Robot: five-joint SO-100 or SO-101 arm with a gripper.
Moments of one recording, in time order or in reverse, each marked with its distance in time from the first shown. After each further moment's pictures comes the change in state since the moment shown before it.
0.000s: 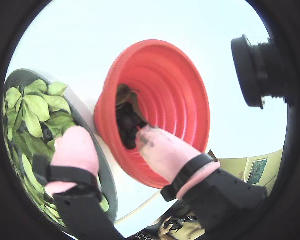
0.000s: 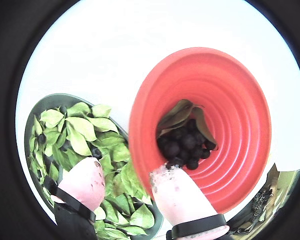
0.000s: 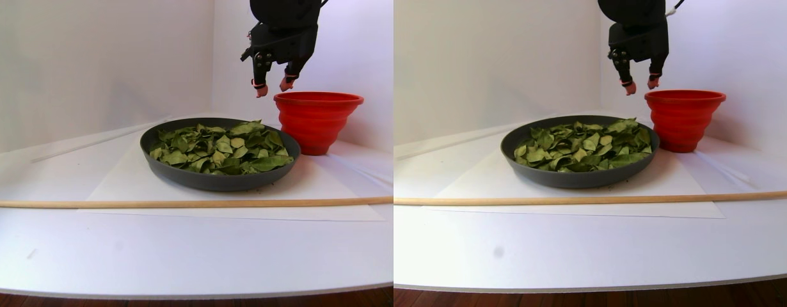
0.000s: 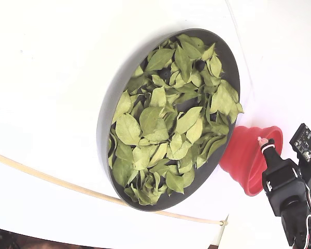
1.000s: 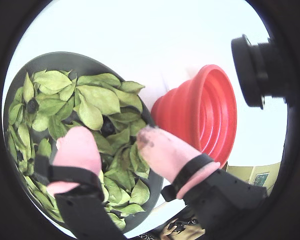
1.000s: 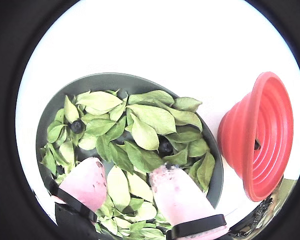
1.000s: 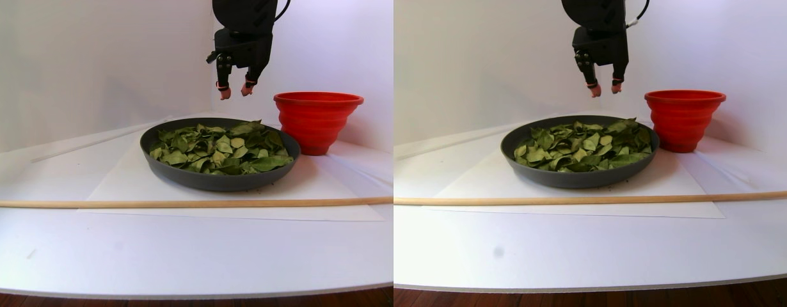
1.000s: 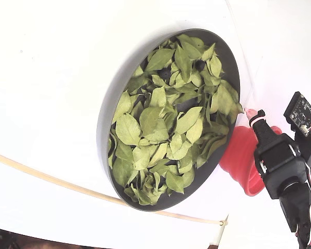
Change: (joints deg) arm -10.0 1.8 0.6 3.3 2.5
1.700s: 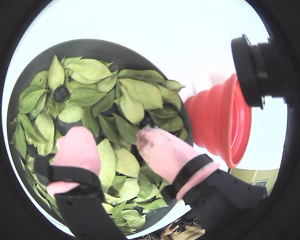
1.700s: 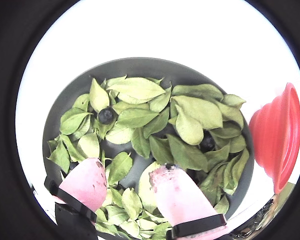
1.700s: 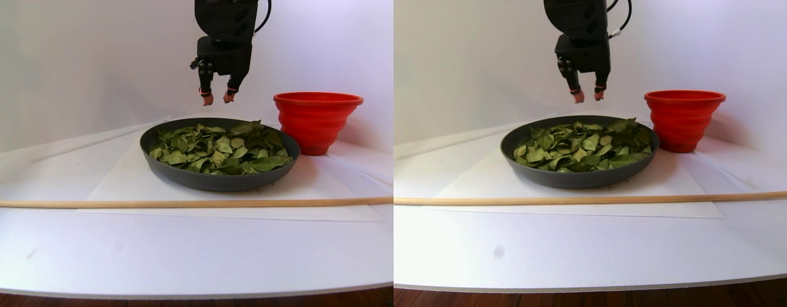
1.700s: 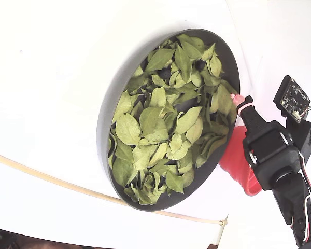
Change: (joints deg) arm -5.1 -2.9 -0.6 0.5 1.4
